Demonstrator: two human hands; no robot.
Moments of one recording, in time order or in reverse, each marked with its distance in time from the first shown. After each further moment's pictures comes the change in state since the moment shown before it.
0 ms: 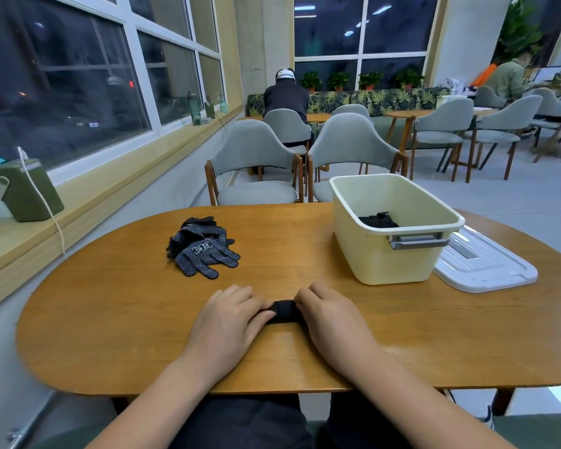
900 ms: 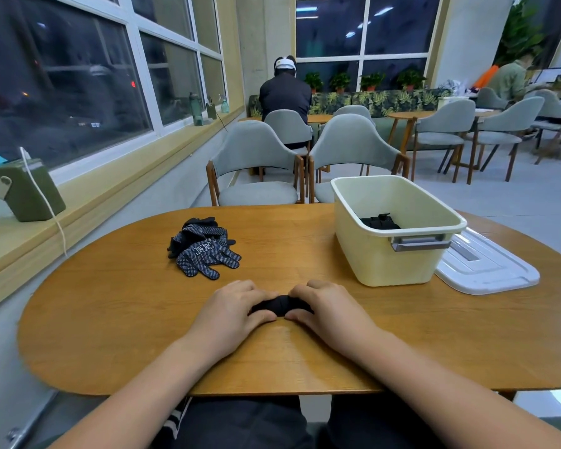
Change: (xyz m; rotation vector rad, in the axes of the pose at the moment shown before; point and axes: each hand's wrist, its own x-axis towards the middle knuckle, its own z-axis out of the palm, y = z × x) left_hand 0.023 -0.012 -0.001 -0.087 -0.140 -0.061; right_hand 0.025 0.010 -0.016 0.144 -0.227 -0.044
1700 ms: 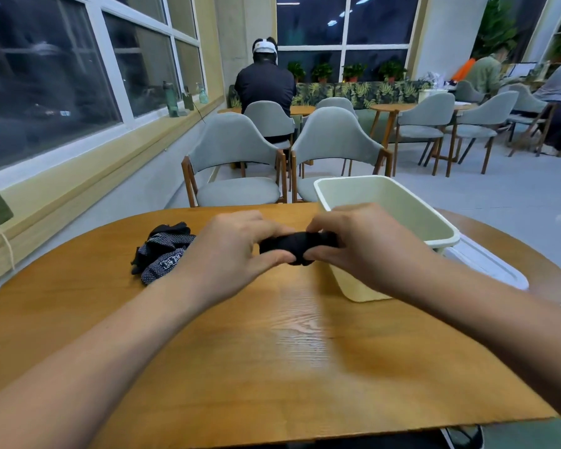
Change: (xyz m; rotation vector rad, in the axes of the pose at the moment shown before) left_hand 0.102 0.068 -0.087 -0.074 0.121 0.229; right_hand 0.037 -0.007 -0.159 -0.224 0.090 -0.006
